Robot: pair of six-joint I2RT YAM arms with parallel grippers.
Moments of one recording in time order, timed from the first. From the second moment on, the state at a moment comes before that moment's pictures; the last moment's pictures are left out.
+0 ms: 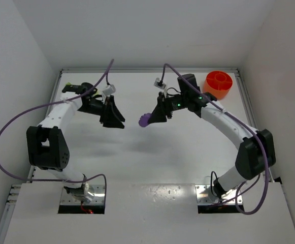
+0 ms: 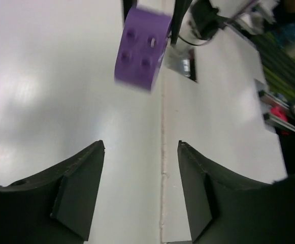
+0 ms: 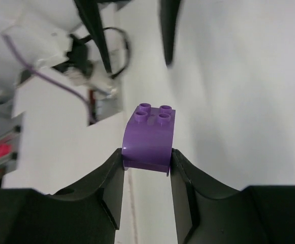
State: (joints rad) left arm -0.12 1.62 1.32 -1.28 1.34 0.96; right arm 0.50 1.60 1.24 -0.33 -1.07 -0.01
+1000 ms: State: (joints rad) left arm 0.01 1.37 1.26 -0.60 0.75 0.18; right arm -0.13 2.21 2.28 -1.09 -0.40 -0.55
